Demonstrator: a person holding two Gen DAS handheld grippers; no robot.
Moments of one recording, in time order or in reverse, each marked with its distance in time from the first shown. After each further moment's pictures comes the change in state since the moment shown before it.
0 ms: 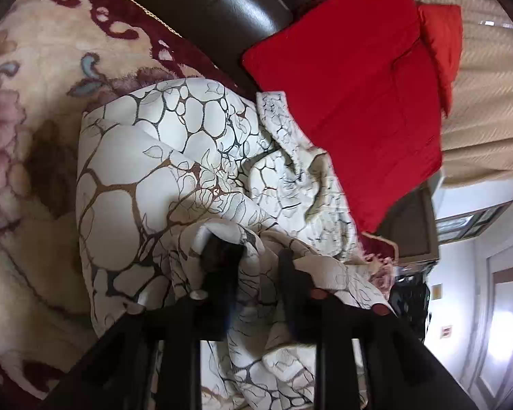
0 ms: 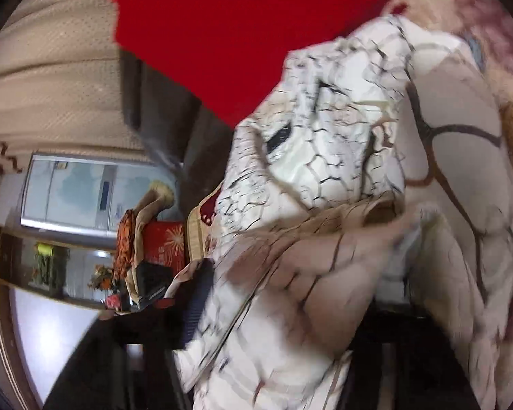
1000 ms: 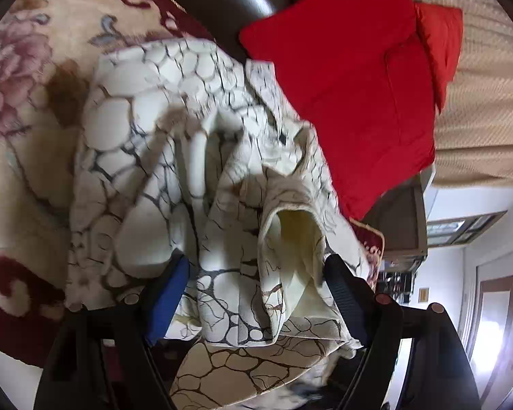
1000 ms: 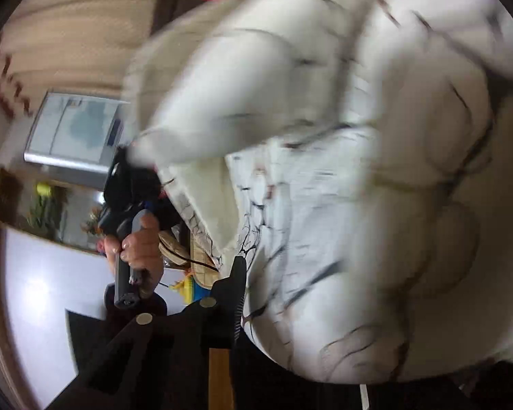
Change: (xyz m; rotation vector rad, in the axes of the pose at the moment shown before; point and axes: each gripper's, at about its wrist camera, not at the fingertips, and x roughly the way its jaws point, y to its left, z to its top) left arm -0.007 -0.027 -0.045 -0.064 0.058 -0.007; right arm 0.026 0.008 -0.183 -0.102 0.056 0.070
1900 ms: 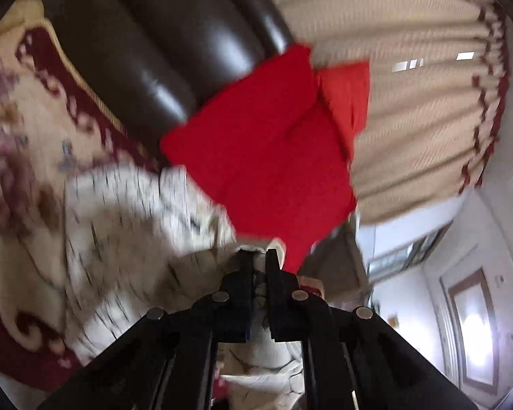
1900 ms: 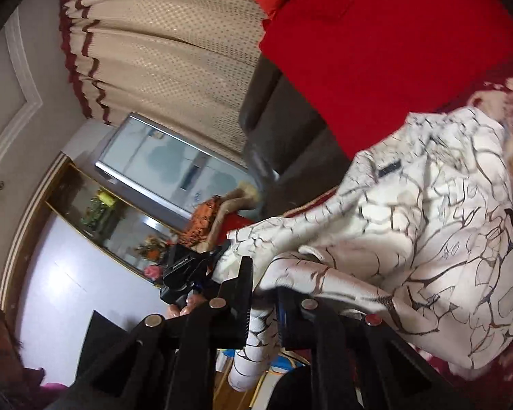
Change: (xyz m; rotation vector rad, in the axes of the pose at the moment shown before) left arm -0.123 -0.048 0.016 0.126 -0.371 -0.262; right arm -0.112 0.043 0.094 -0.160 -0.260 0.235
